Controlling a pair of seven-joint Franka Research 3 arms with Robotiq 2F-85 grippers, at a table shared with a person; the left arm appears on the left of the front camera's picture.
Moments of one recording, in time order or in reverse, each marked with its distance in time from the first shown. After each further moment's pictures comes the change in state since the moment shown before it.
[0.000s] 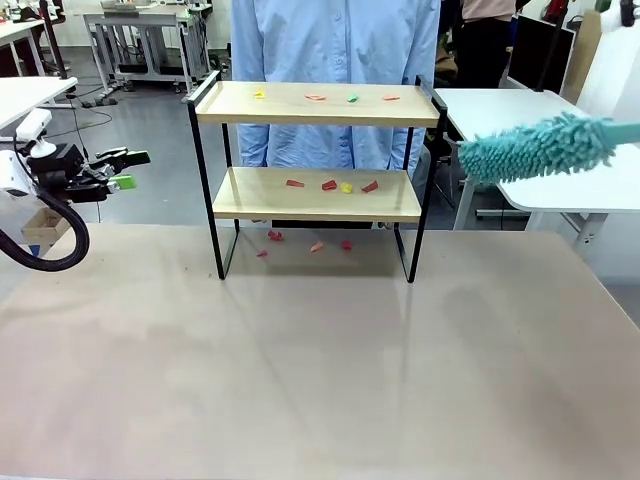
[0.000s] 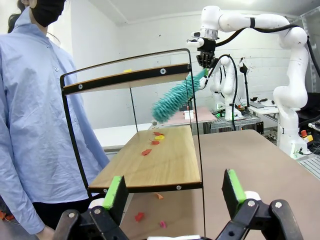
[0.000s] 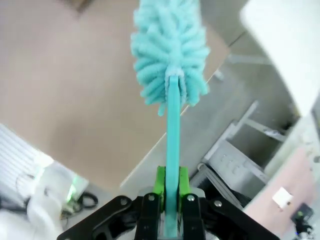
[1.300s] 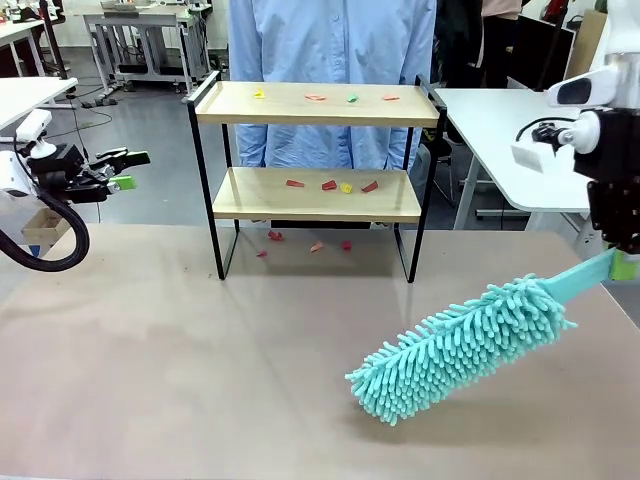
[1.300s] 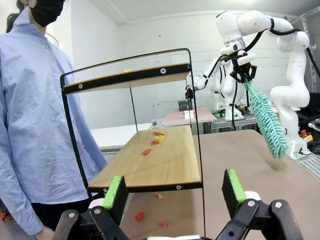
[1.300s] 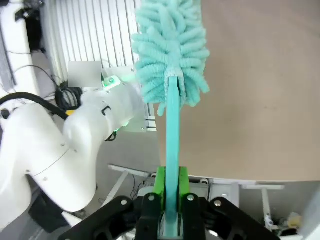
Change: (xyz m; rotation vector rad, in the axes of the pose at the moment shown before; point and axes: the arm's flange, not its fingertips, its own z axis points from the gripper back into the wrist) left arm 0.000 0.000 0.000 0.000 0.000 0.001; right arm 0.005 0.172 -0.040 0.431 0.143 0.792
